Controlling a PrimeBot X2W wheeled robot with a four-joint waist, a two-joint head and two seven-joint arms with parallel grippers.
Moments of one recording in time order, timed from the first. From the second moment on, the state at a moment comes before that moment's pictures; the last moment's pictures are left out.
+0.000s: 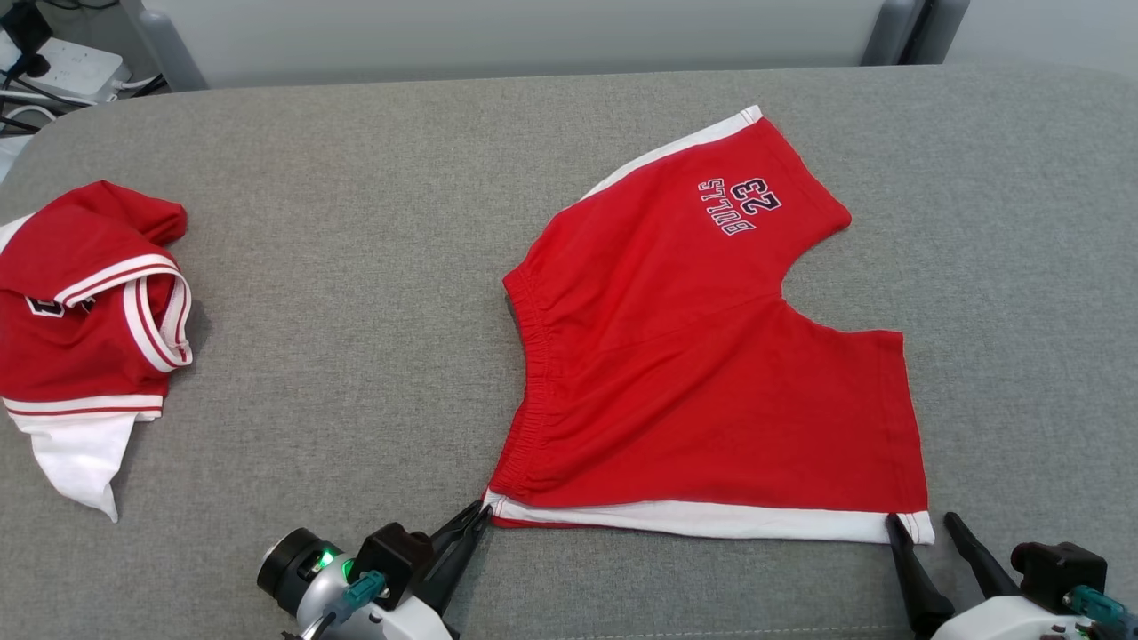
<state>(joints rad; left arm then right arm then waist) -0.21 0.20 -0.54 0.53 -0.19 -0.13 -0.26 -0.08 -0.20 0.20 0.53 0.47 0.13 -0.25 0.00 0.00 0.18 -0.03</state>
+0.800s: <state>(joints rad) -0.21 0.20 -0.54 0.50 -0.20 -0.13 -0.26 -0.09 -0.20 0.24 0.59 0.49 0.13 -0.25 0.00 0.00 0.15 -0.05</state>
